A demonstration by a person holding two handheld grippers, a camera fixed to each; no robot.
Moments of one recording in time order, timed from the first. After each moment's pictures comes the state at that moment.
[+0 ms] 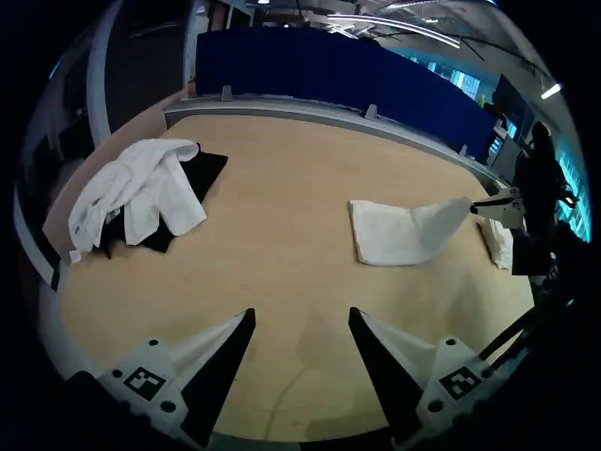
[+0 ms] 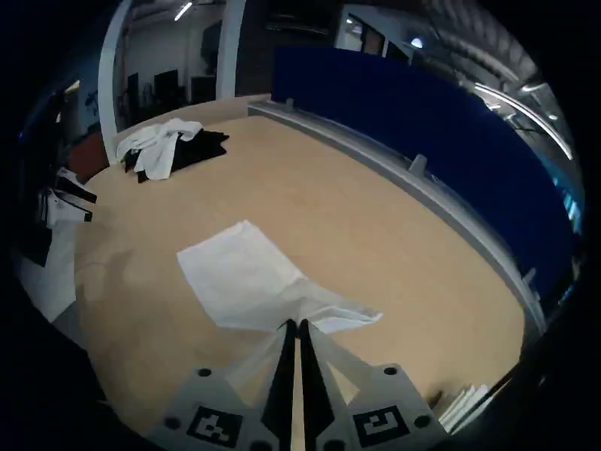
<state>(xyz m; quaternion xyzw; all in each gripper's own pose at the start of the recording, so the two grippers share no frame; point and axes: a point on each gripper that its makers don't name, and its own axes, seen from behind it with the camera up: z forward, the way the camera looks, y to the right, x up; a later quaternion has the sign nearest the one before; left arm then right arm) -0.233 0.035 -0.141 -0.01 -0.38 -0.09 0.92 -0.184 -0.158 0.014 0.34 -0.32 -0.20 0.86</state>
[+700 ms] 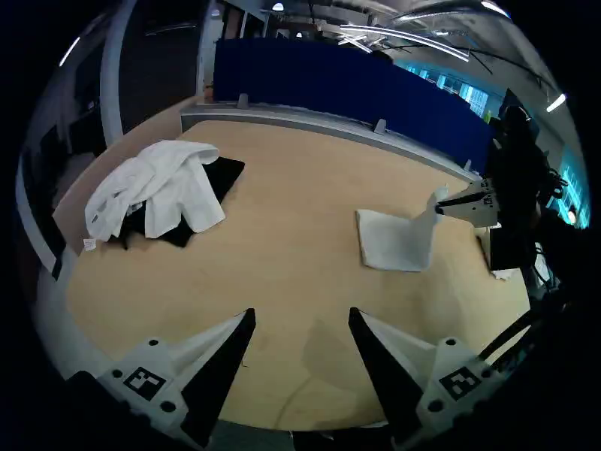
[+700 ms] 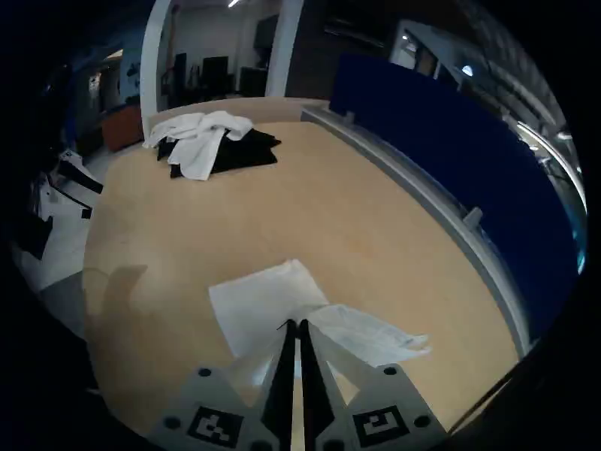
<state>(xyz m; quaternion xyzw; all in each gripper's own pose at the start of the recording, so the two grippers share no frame) -0.220 0.019 -0.167 0.02 -0.36 -0.10 0.93 -0.185 -0.268 0.022 0.44 -0.29 -0.26 0.81</state>
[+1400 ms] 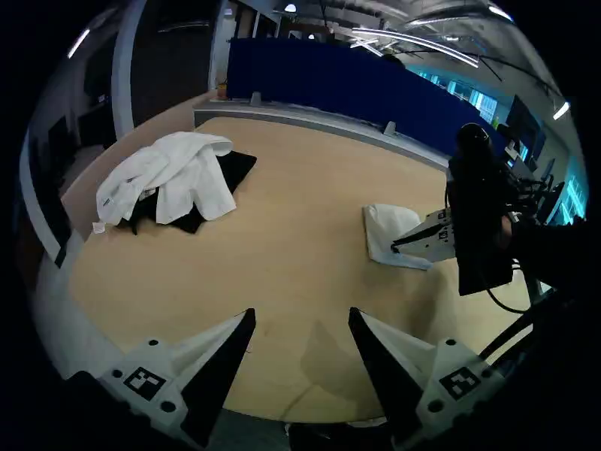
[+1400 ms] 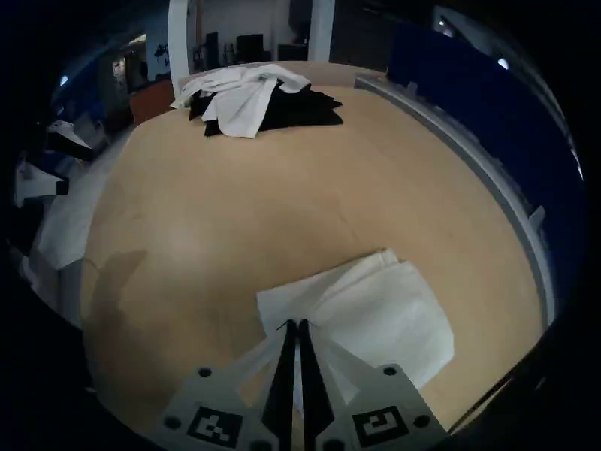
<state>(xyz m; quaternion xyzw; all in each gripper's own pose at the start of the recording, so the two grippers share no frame) -0.228 0.019 -0.183 0.04 -0.36 -0.12 0.93 -0.281 -0.338 -0.010 0.49 -0.35 -0.26 0.75</state>
